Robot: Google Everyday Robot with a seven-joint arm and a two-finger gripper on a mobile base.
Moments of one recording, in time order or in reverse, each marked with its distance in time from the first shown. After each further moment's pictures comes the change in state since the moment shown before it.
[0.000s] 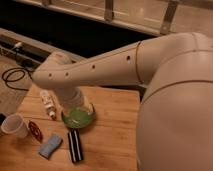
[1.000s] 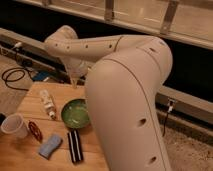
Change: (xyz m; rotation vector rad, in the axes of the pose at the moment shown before) arm -0.143 -0.015 -0.002 0.056 -0.025 -0.118
